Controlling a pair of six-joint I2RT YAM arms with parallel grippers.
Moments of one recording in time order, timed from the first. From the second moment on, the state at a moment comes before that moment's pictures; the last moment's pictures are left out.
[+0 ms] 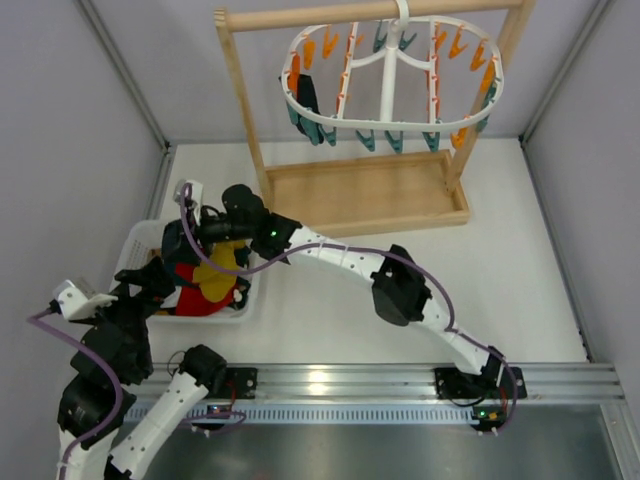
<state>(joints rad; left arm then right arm) -0.54 0.12 0.92 -0.82 -0.93 -0.53 1.13 2.44 2.31 0.14 -0.57 0.19</state>
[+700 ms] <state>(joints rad) -0.54 0.11 0.91 -0.82 -0.89 -0.52 1.09 1.71 1.38 0.30 -0.27 0.08</state>
